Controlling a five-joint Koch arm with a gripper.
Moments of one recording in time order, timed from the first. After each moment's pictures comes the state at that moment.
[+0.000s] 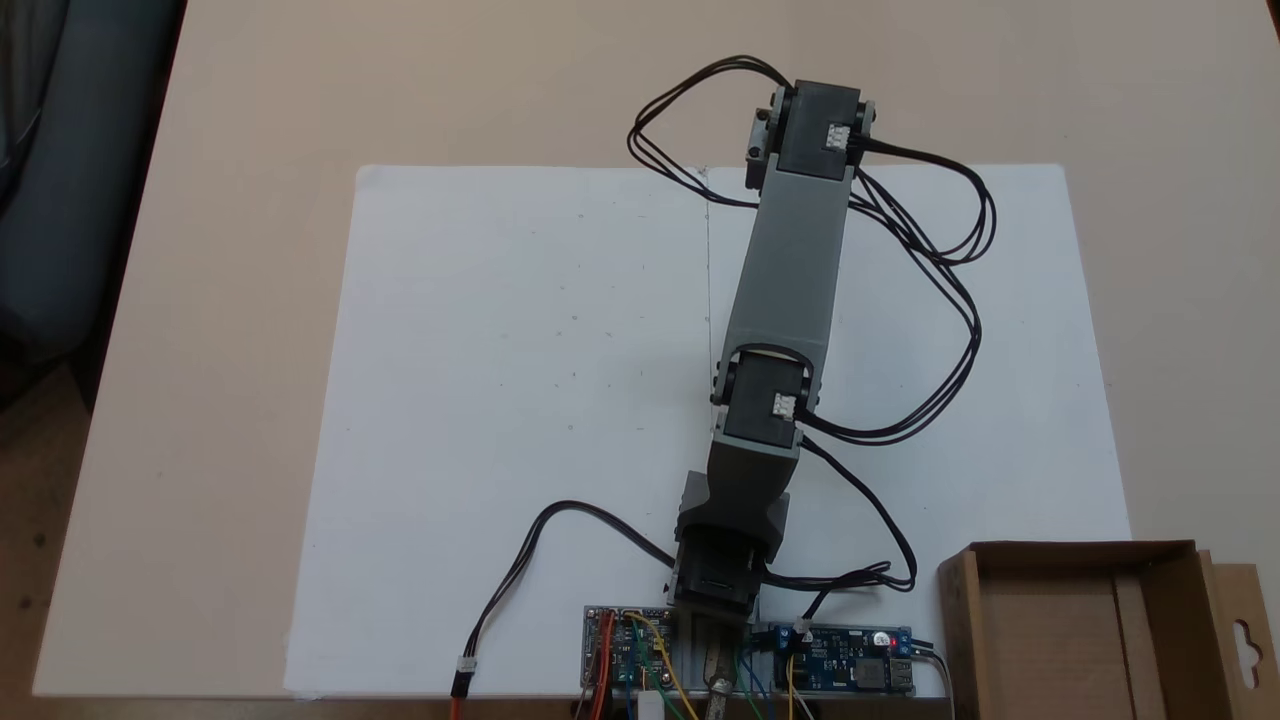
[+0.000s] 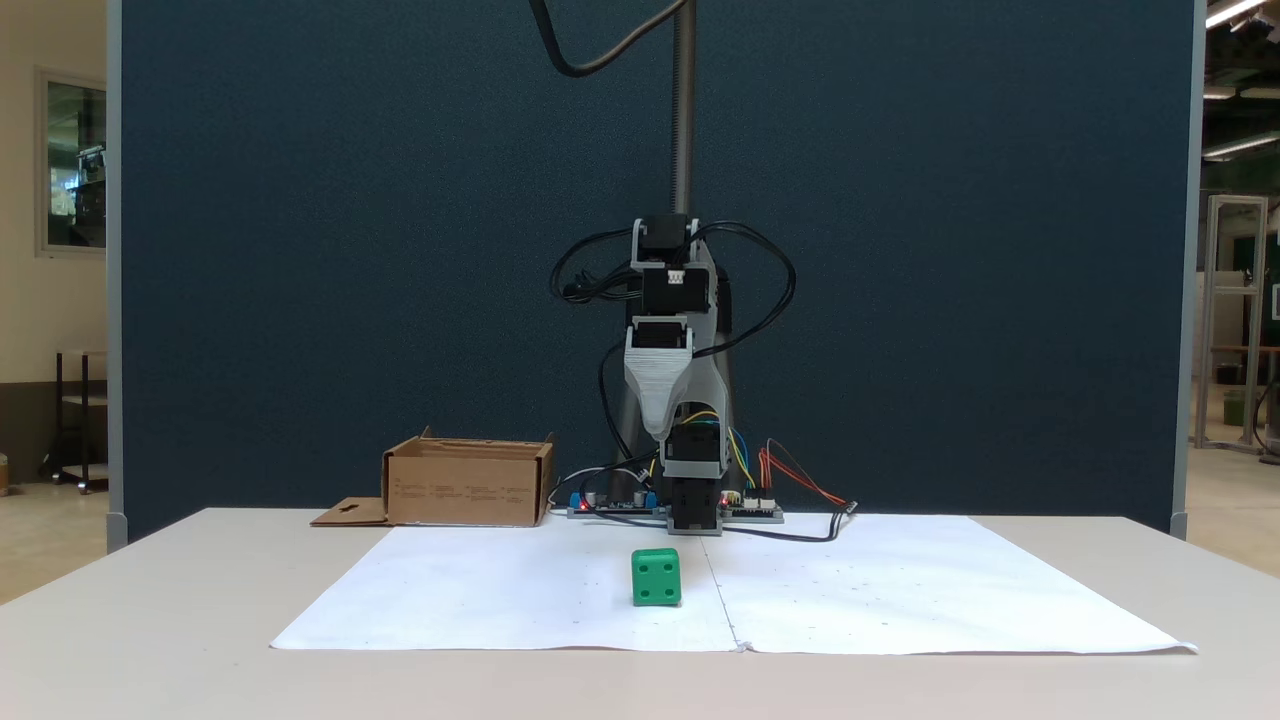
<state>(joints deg) 12.0 80.9 65.5 75.0 -9.5</state>
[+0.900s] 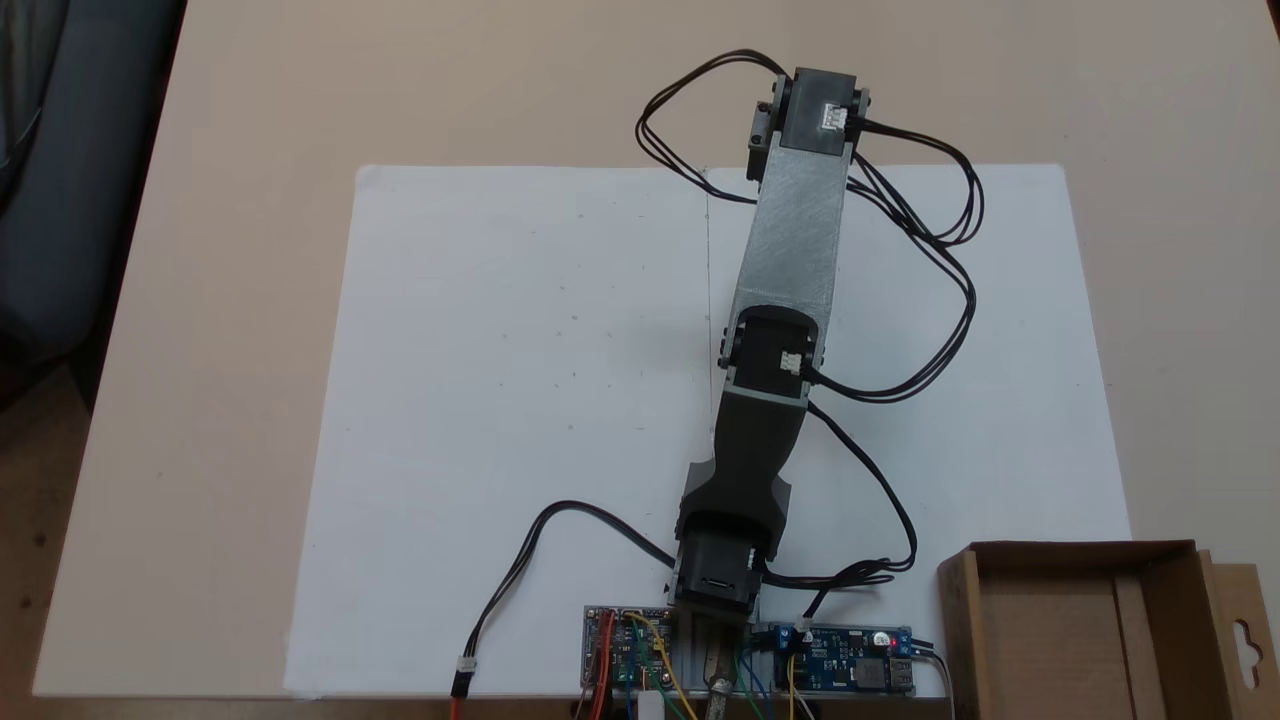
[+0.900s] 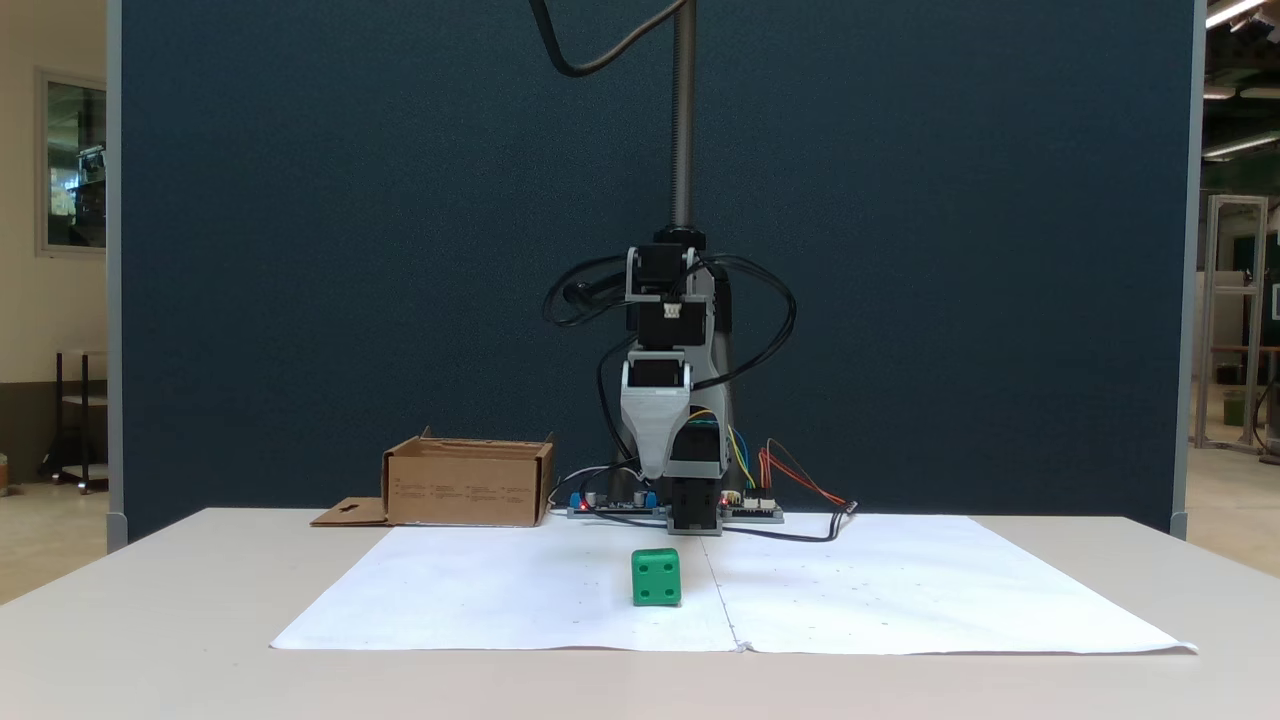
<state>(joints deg) 11.5 72.6 63.5 73.7 -9.5</state>
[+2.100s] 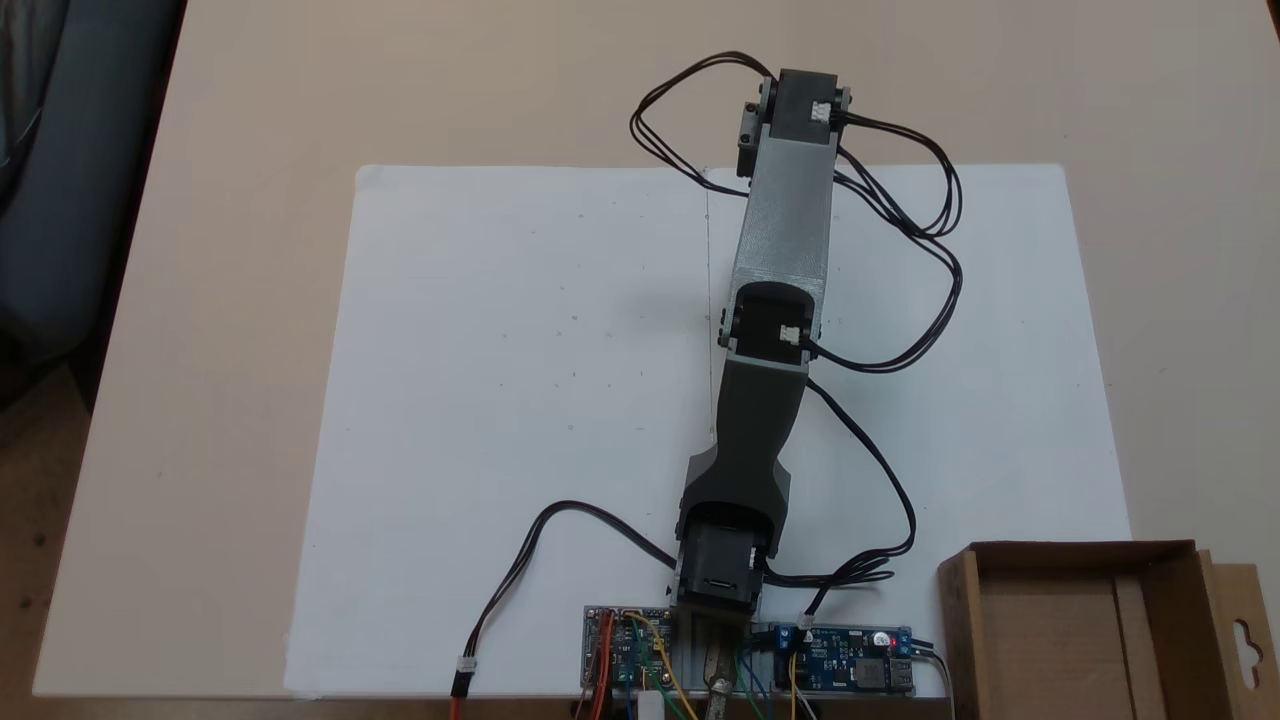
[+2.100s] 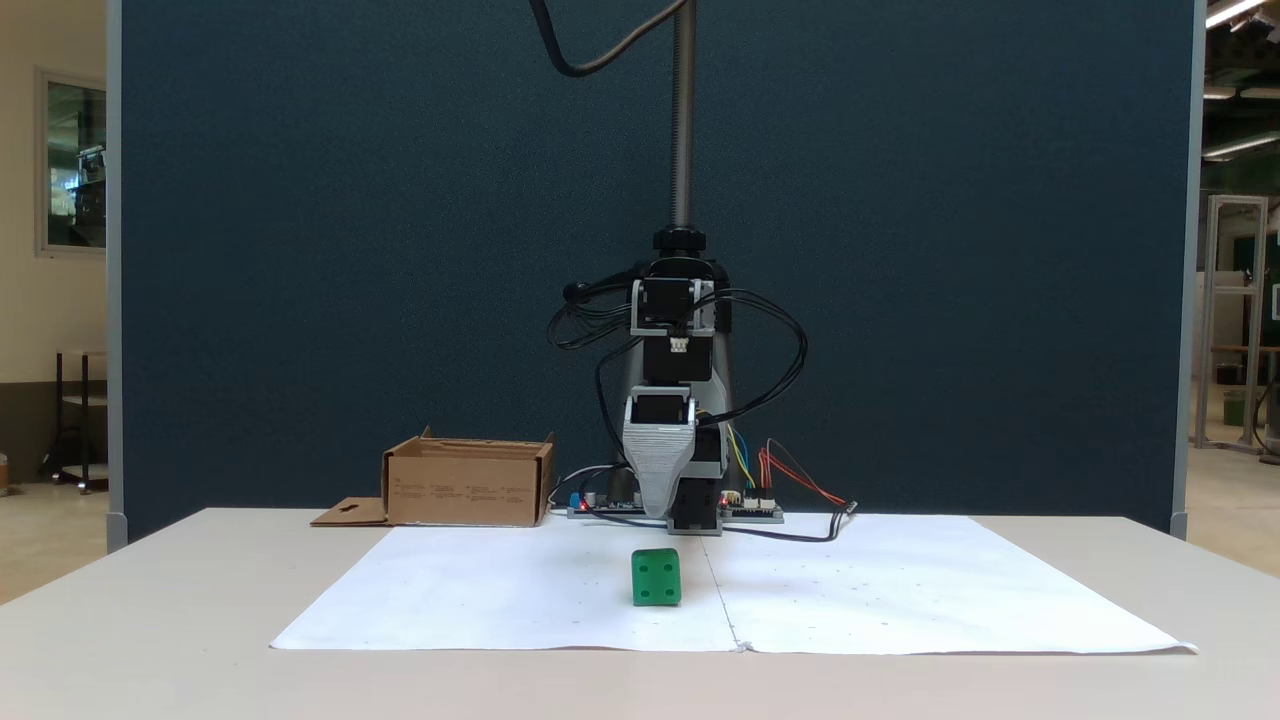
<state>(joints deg) 9.5 66.4 63.5 66.8 -4.3</state>
